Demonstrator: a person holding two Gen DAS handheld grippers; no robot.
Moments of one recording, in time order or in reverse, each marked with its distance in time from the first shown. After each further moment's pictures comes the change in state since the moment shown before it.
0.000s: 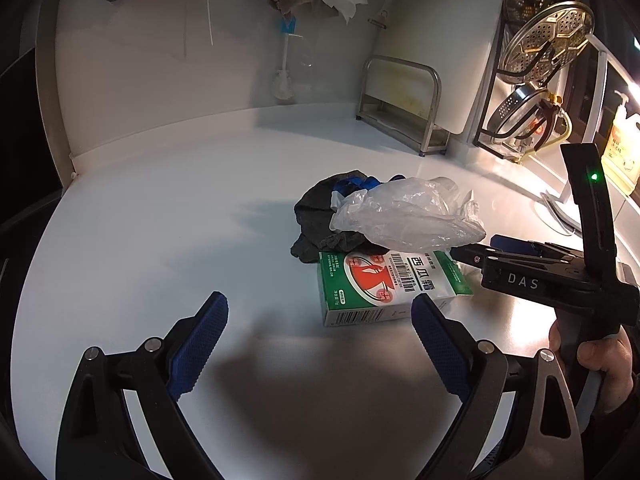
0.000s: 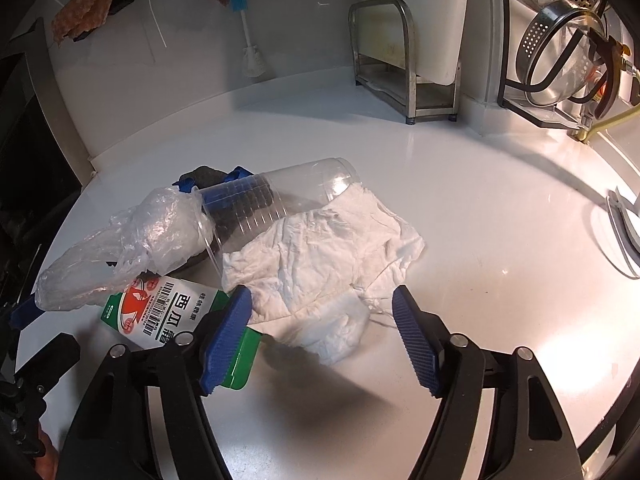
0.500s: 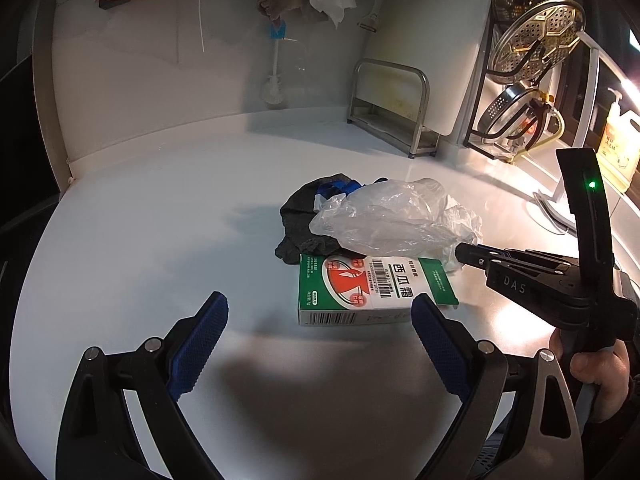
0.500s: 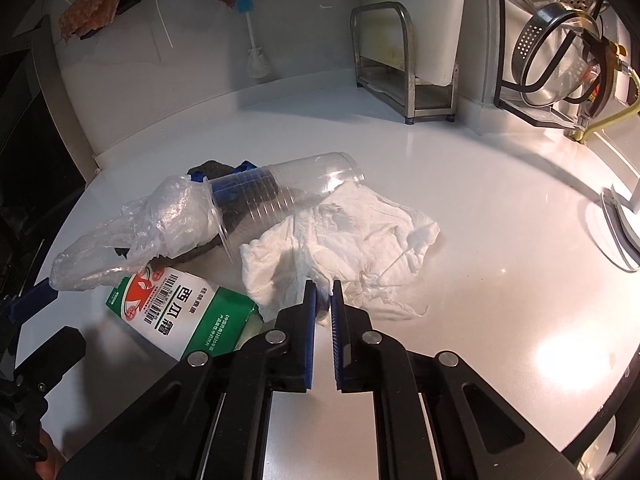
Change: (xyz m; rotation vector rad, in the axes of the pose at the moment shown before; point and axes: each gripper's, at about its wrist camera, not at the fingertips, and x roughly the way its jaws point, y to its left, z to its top) left arm -0.009 -0.013 -0.002 0.010 -0.021 -0.011; right arm -0.014 0.001 -0.009 0.006 -0.025 0.005
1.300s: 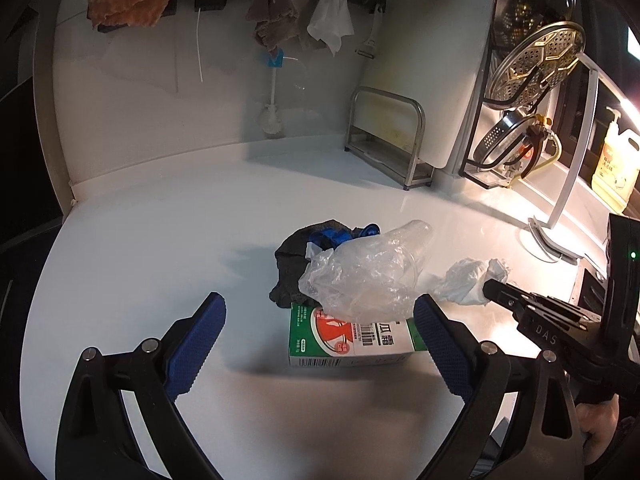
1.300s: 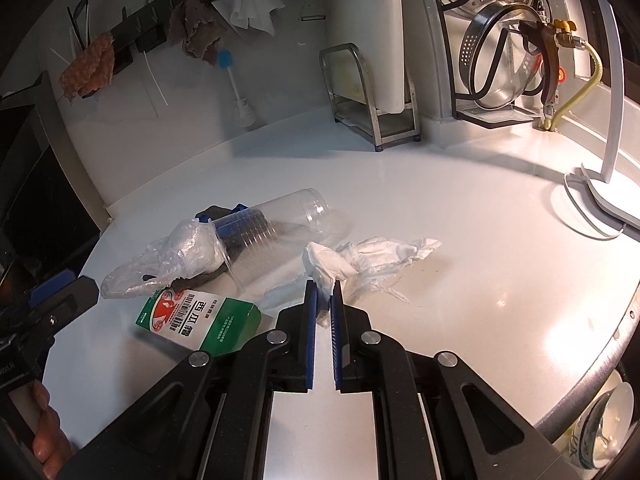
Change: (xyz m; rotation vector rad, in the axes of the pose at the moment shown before) left arm -0.010 -0.010 0.034 -0.010 -0.053 0.003; right arm -0.043 -0.027 -0.014 0.108 -0.125 0.034
